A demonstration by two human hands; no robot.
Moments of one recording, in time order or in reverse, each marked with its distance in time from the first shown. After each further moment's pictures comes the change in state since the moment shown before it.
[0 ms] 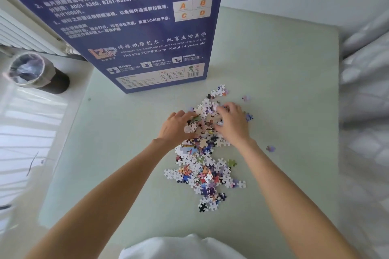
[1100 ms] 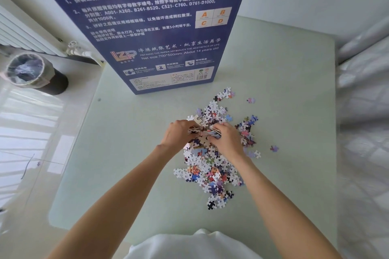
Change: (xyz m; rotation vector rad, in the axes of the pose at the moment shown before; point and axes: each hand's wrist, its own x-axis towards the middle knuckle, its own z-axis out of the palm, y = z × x) left_hand -0.023 -0.010 -0.009 -0.185 0.022 0.012; right_hand -0.040 -0.051 0.006 0.315 -0.045 0.165
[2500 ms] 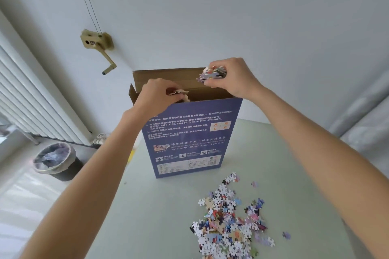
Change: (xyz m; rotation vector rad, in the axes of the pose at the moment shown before) left_hand -0.009 0.124 -0.335 0.155 0.543 0.195; right_hand 0.066 -0.259 -0.291 0.028 0.311 -0.684
